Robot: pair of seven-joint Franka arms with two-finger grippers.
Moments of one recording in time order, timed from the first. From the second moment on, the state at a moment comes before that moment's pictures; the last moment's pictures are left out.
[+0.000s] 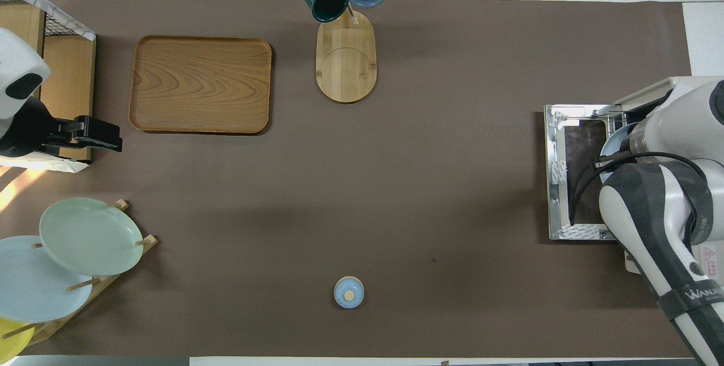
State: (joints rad) left arm -0.02 -0.05 -0.09 -1.71 -0.02 1.62 -0.08; right arm -0.05 0.00 0.02 -2.09 -0.21 2.02 -0.10
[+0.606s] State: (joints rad) left arm -0.02 -0.05 -0.09 -1.71 -0.02 1.62 -0.08; right arm 0.05 0.11 0.02 -2.24 -0.13 2.30 -0.03
